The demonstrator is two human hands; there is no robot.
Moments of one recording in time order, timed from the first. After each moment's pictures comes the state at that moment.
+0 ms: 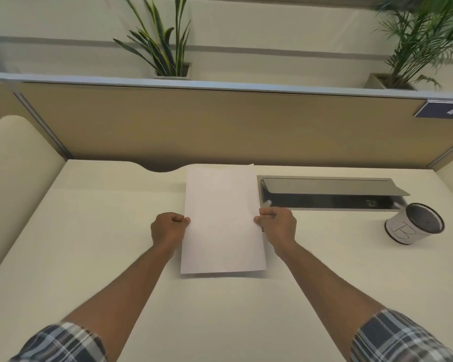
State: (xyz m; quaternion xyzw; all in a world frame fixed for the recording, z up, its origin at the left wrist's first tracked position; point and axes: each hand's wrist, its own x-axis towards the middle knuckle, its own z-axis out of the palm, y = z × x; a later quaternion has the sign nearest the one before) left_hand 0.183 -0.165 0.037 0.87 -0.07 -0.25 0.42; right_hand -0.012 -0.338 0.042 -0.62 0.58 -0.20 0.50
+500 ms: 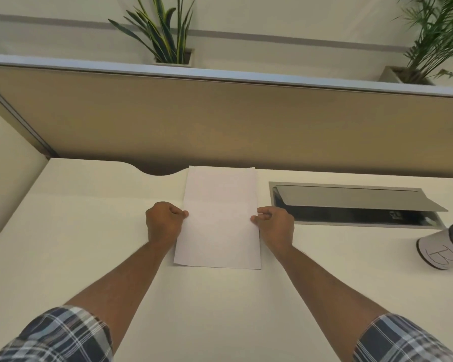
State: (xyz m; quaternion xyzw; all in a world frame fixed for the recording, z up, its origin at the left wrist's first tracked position) left_hand 0.253 -0.216 0.000 0.90 -0.10 -0.17 0.38; right_hand 0.055 -0.376 -0.005 -0.69 0.56 -0.17 0.41
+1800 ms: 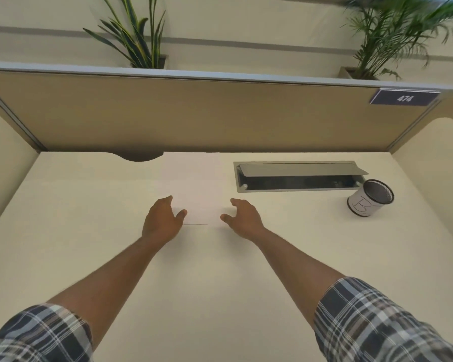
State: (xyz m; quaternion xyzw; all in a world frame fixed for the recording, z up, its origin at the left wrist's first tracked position) left_hand 0.149 -0.162 0.047 0.90 -0.30 -0.21 0.22; right_hand -0.024 -0.312 0.041 -0.81 0.46 0.01 0.38
